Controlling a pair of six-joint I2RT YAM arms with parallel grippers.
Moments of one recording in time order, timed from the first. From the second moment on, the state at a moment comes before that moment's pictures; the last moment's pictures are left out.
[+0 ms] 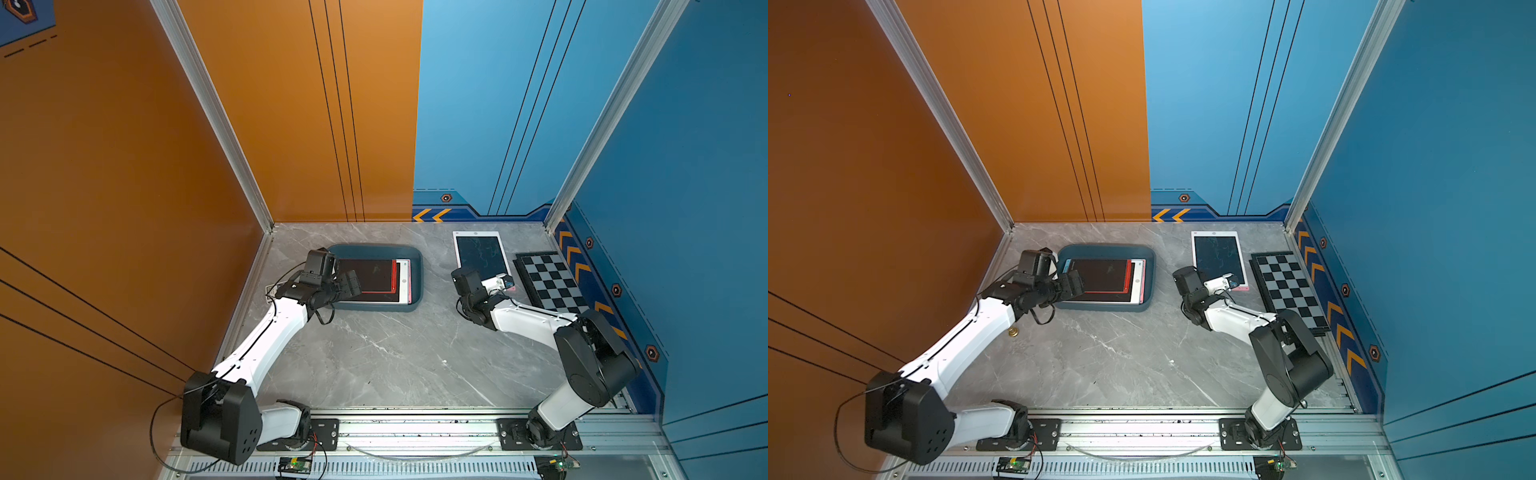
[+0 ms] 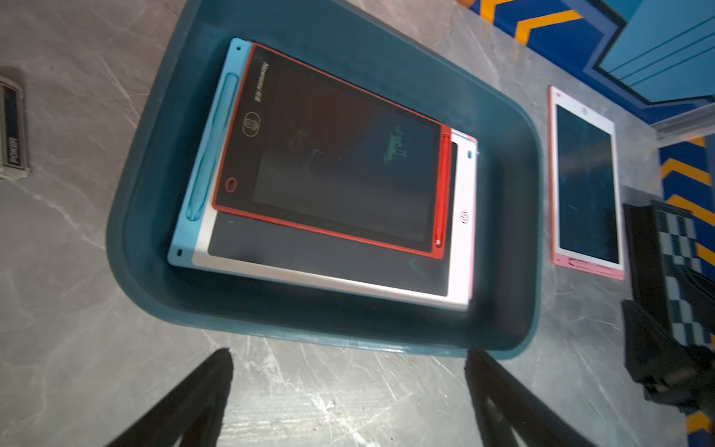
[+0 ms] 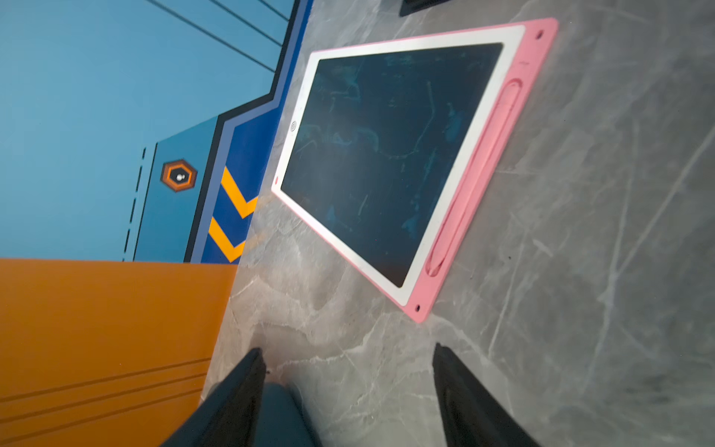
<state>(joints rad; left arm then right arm) -0.23 1.33 1.03 -0.59 0.04 -0.53 0.54 1.62 0.87 0.03 0.63 1.47</state>
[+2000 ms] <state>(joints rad) -0.26 1.97 1.43 -0.59 0.15 -0.39 0.73 2.02 1.37 -0.34 0.28 0.66</state>
